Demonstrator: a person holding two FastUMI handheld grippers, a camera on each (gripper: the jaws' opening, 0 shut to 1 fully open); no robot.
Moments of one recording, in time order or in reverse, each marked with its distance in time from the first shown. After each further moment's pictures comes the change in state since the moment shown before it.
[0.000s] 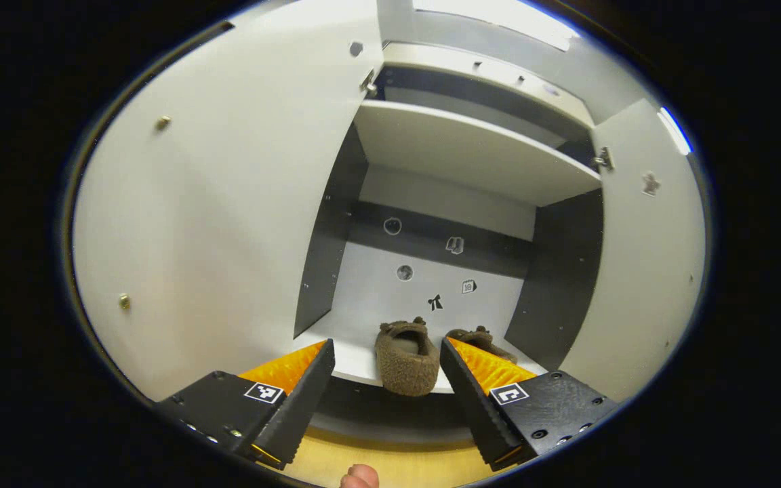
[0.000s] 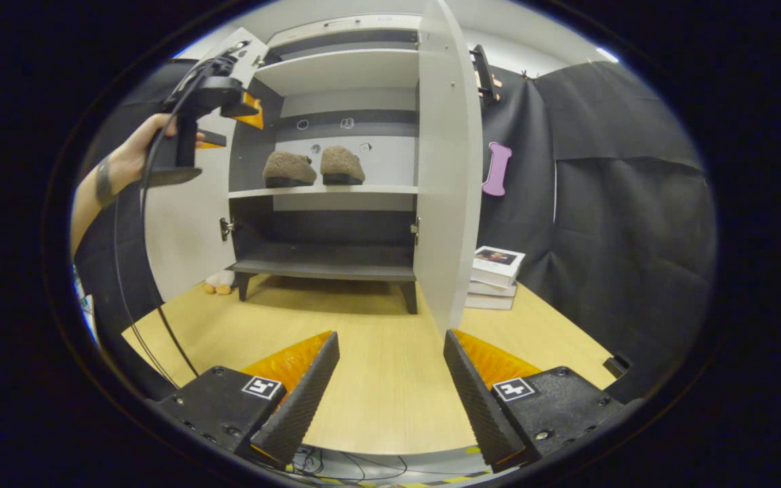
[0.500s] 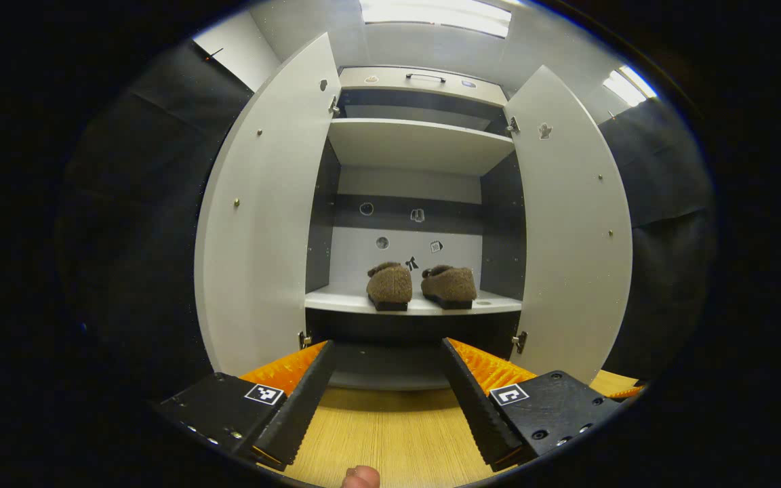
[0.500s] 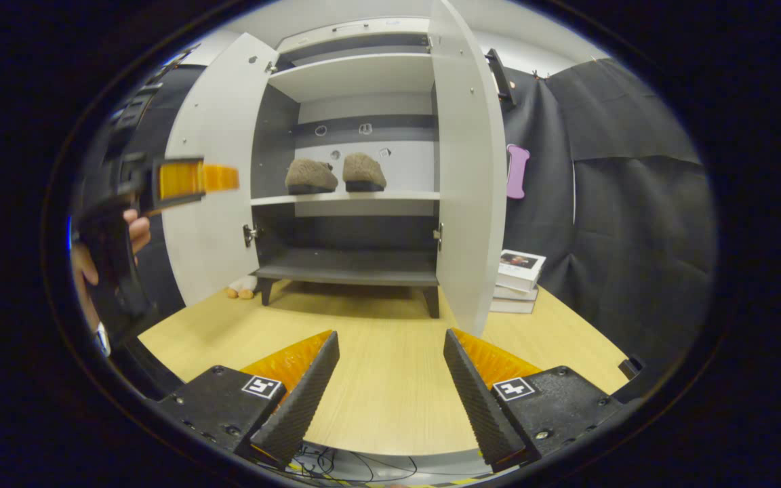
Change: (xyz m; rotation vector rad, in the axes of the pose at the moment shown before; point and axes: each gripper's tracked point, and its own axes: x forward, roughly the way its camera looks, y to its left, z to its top) left arm -0.145 -0.024 -0.103 0.087 0.043 -0.060; right arm -0.012 0.017 0.029 0.008 -0.067 0.086
